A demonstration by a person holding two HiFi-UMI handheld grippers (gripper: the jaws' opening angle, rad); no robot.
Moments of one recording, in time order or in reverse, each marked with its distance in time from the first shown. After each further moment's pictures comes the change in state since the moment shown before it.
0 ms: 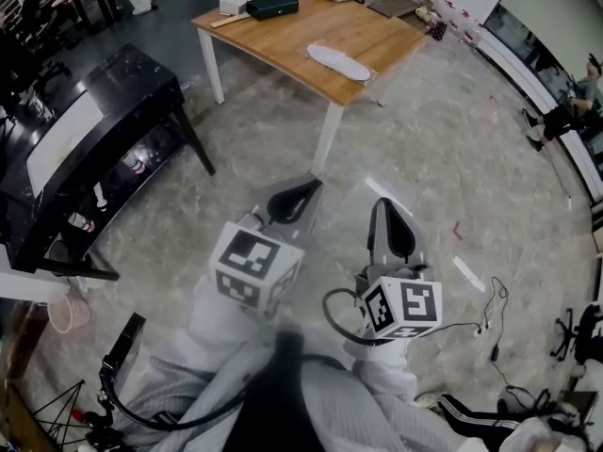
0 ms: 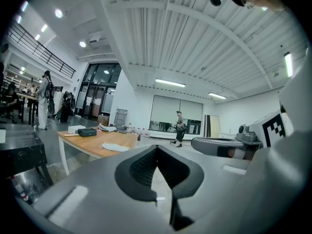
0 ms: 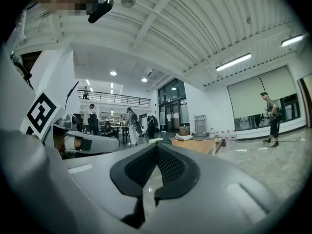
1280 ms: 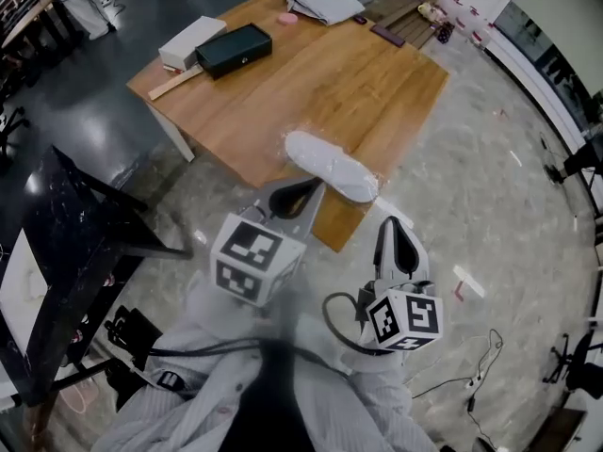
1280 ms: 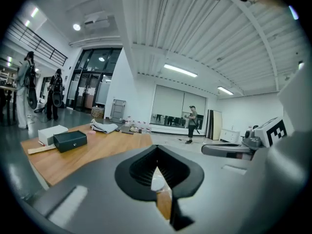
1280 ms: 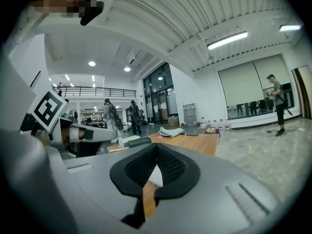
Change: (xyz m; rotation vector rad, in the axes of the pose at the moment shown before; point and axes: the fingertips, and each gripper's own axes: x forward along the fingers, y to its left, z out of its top) left arm 0.449 0.323 0.049 -0.011 0.120 -0.079; right arm 0.480 -0.214 -0.030 0.105 0.104 -0.143
